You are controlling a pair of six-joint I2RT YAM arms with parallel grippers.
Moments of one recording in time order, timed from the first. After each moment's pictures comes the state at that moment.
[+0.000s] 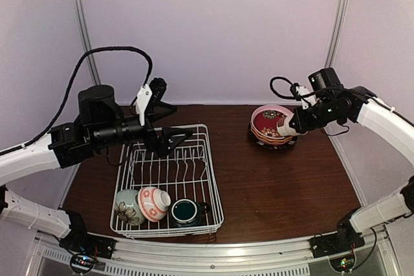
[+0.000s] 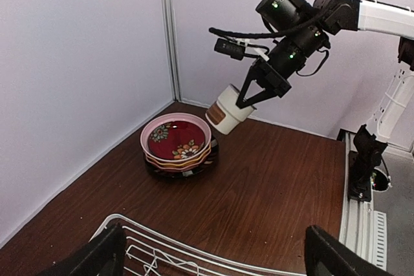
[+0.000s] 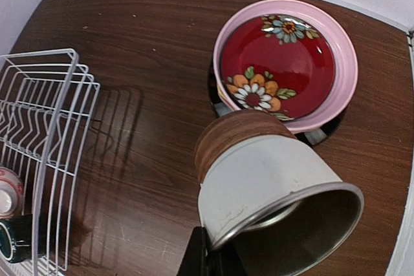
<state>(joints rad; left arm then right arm) -0.94 1.08 0.97 -0.03 0.15 0.04 0.43 1.29 1.27 -0.79 -0.07 0.18</state>
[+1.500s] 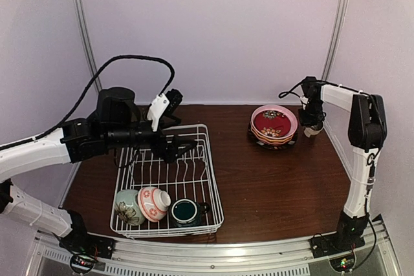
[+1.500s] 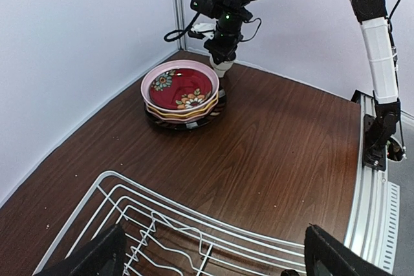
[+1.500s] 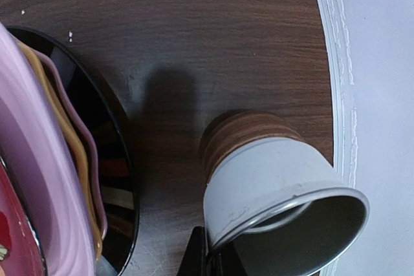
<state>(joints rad) -0.94 1.20 1.02 -0.18 0.11 0.04 0.05 2.10 1.74 -0.82 0.25 0.06</state>
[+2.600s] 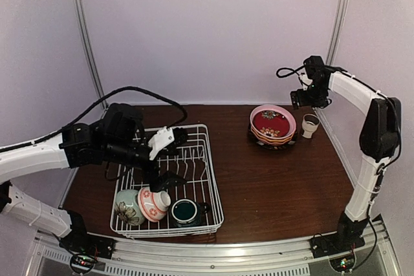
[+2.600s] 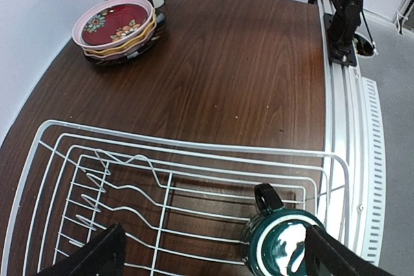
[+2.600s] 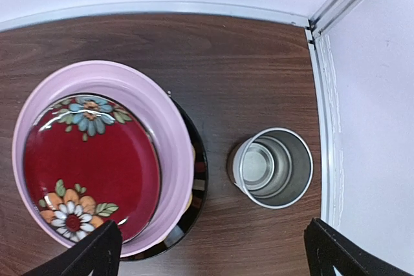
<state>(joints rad) -0.98 1.17 0.99 -0.46 0.22 0.23 0.12 1.91 1.78 -0.84 0.19 0.04</state>
